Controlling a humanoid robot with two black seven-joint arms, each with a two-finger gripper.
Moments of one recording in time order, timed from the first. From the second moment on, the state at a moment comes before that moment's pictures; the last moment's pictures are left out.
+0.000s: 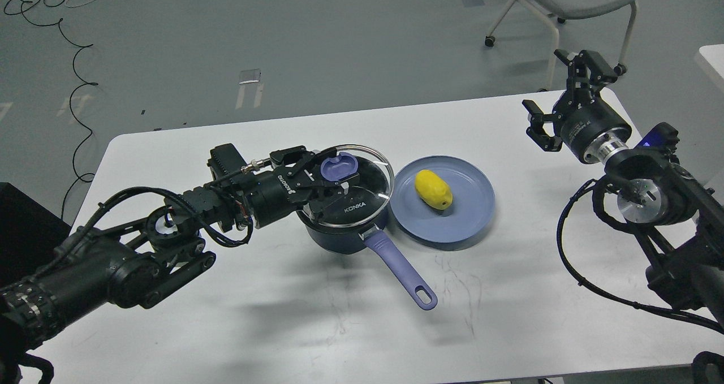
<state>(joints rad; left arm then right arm) -0.88 0.46 -0.20 -1.03 1.88 0.35 -0.49 0.38 -0.22 1.31 1.15 -0.60 0.09 0.00</state>
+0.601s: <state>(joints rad) -0.87 0.70 -0.17 -0.97 1.79 0.35 -0.49 0.38 -0.22 1.30 1.15 -0.60 0.09 0.00</state>
